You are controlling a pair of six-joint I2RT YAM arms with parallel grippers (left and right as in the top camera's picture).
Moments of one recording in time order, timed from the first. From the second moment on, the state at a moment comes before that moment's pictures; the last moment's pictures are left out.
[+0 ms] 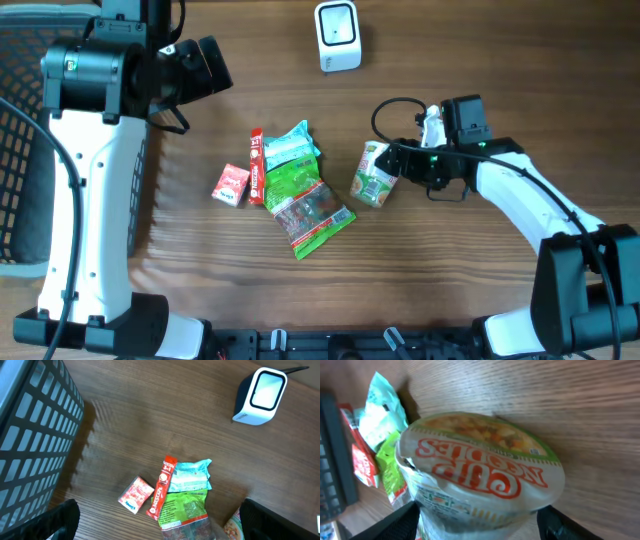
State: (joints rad) left arm -0.14 1.65 2.04 -1.44 -0.10 -0.46; right arm 0.17 1.64 0.91 -0.44 -0.53 0.42
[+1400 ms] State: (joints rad) left arm -0.14 1.65 2.04 -1.44 -0.10 -0.46; right arm 0.29 1.82 0.88 -0.03 -0.66 0.44
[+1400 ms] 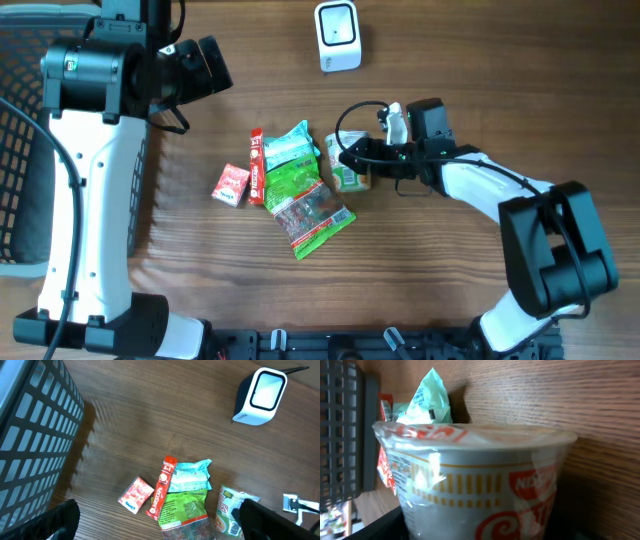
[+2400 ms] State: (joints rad) left arm -0.14 1.65 2.04 -1.44 -0.10 -0.46; right arm 0.14 1.41 0.87 -0.21 -1.00 0.38
